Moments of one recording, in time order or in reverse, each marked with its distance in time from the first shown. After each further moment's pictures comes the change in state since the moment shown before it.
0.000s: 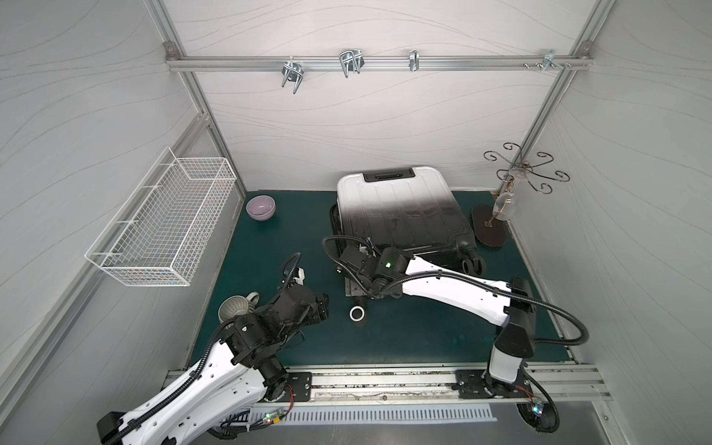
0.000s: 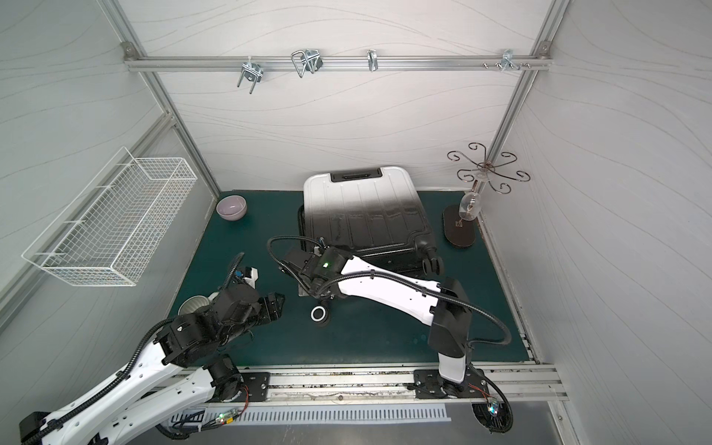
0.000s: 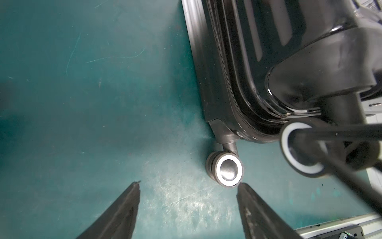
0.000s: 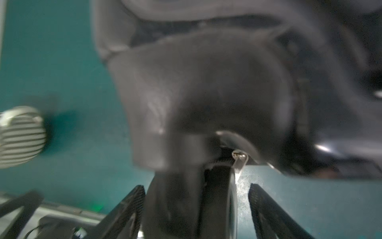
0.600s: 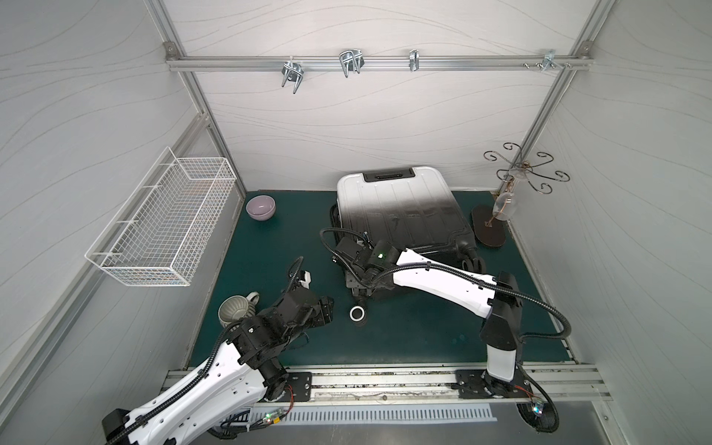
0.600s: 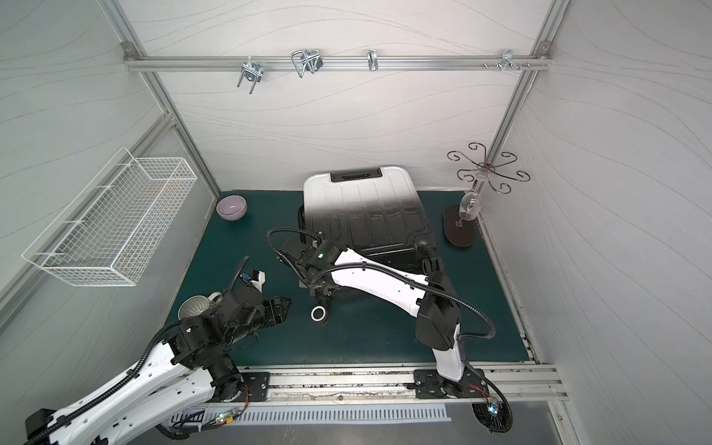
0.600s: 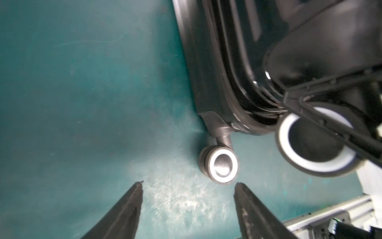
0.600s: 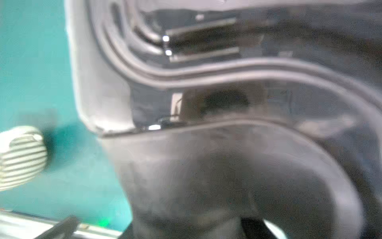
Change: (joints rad) left arm 0.000 -0.011 -0.093 0.117 0.087 0.003; right arm -0.053 0.043 0.065 0.024 -0.061 -0.029
